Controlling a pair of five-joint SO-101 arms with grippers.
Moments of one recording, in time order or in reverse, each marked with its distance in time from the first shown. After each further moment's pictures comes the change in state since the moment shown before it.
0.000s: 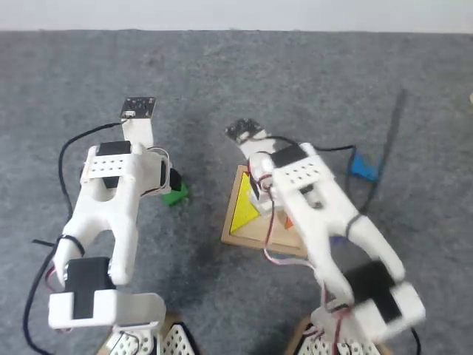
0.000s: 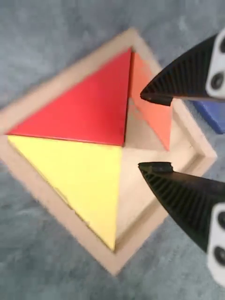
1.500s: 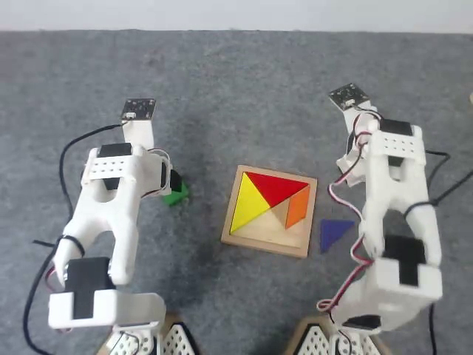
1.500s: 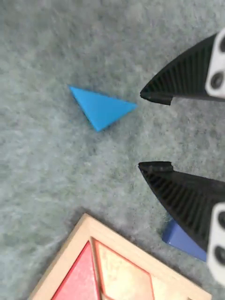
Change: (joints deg) left arm 0.0 0.0 1.2 -1.4 0.0; right arm 33.1 16.4 -14.5 -0.4 19.9
